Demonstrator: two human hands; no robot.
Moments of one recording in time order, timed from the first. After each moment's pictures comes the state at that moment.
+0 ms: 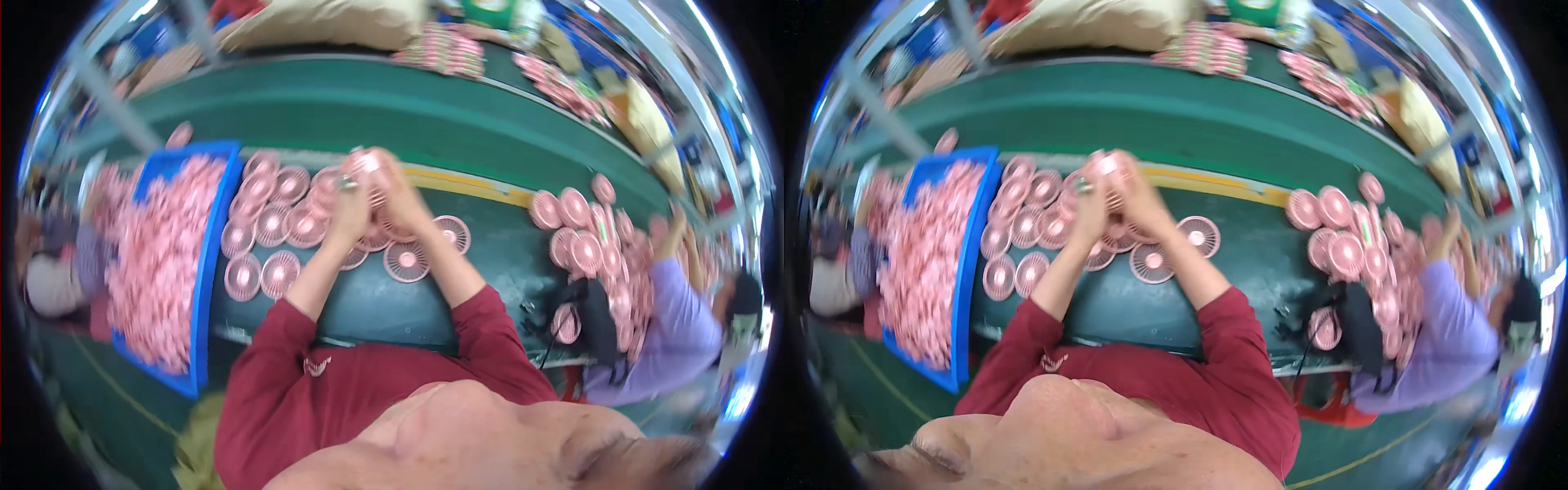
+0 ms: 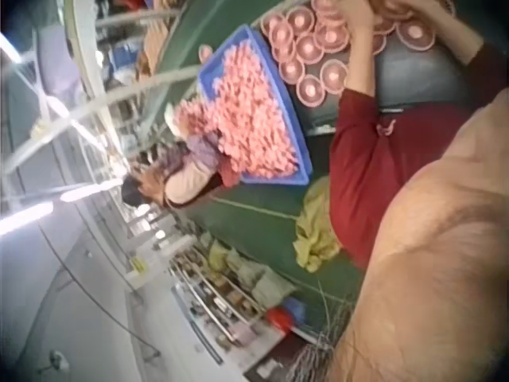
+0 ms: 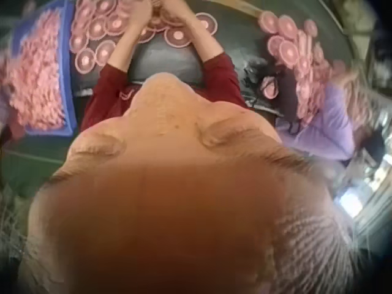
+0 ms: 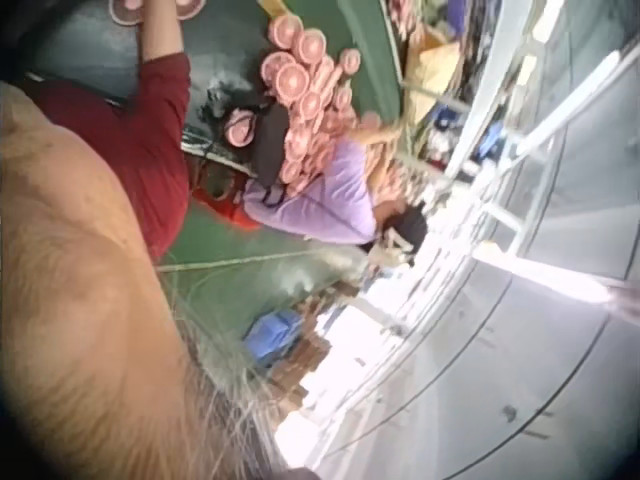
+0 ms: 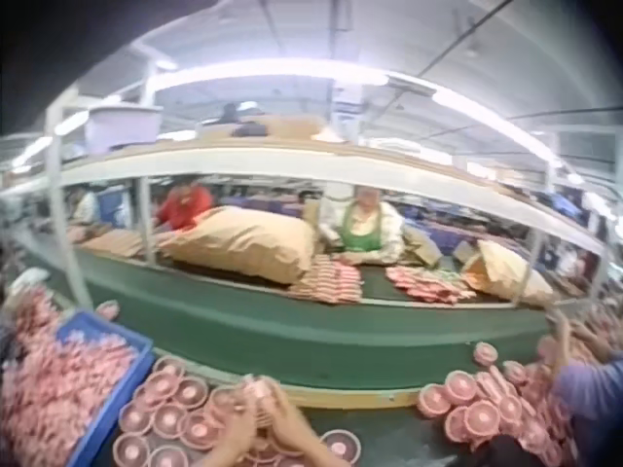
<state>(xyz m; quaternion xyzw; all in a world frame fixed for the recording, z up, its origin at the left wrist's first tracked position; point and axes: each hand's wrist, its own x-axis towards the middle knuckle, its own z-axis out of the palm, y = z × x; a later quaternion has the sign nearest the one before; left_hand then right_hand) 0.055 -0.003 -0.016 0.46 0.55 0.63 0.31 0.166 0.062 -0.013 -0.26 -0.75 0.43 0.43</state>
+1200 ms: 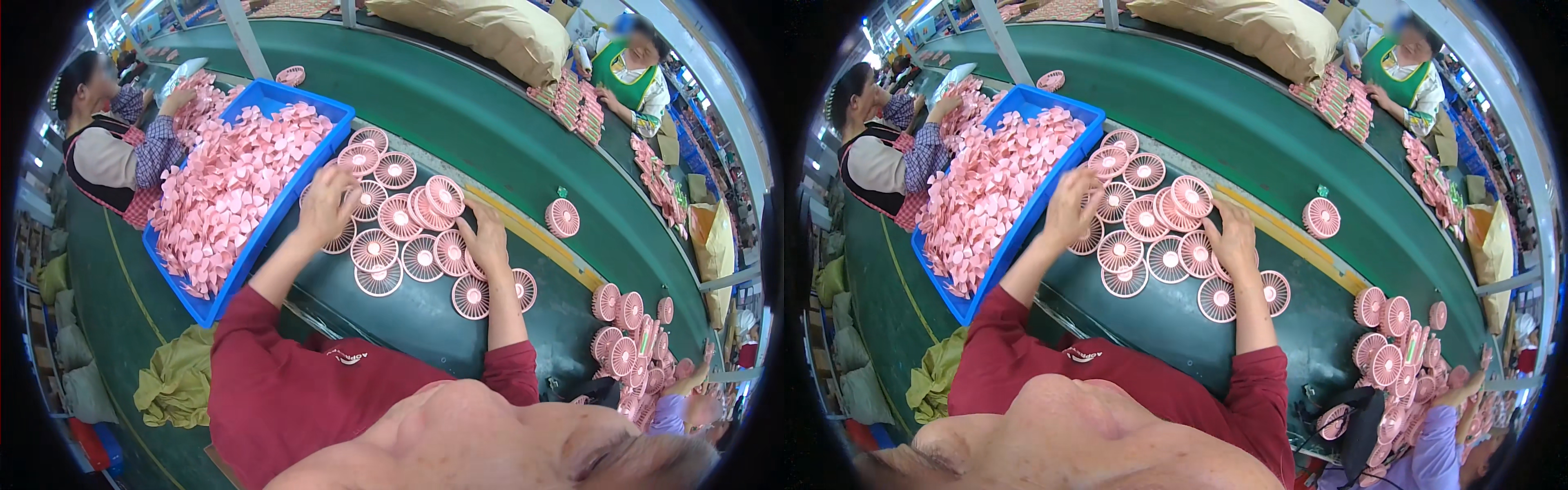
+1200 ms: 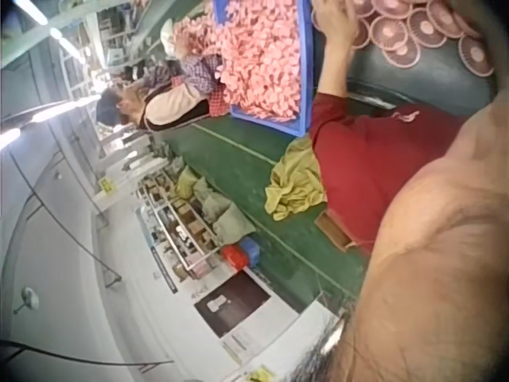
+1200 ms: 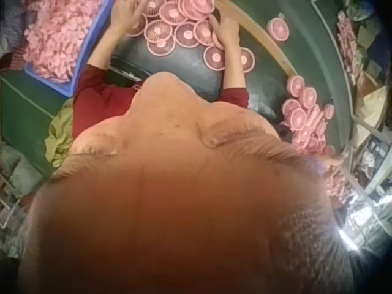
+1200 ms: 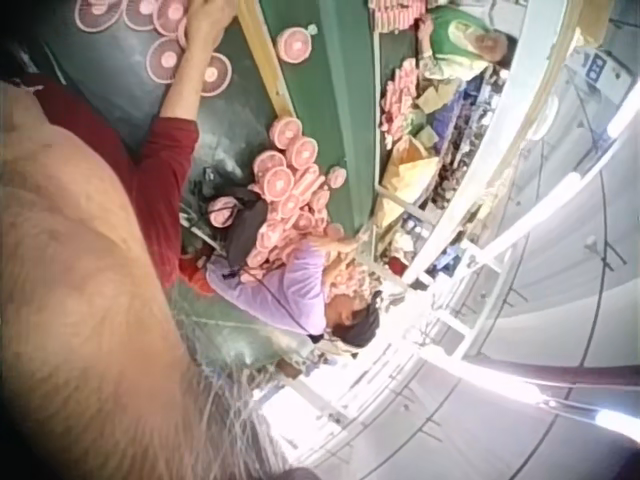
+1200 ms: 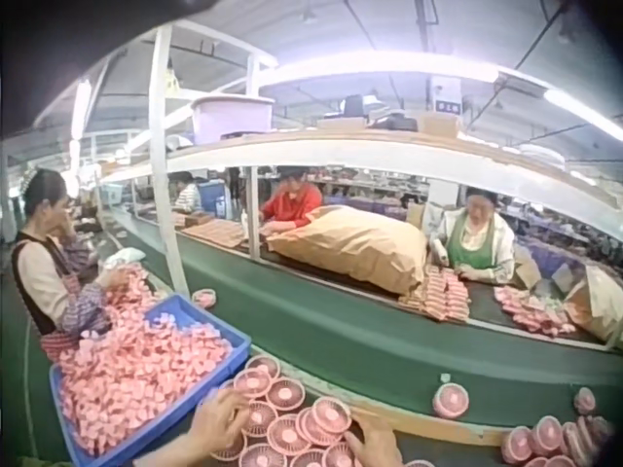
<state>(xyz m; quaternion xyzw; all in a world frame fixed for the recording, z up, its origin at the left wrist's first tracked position) -0.099 -0.117 0.008 0.60 0.68 0.38 -0.17 0.164 0.073 -0.032 -0.29 -0.89 0.19 0.29</state>
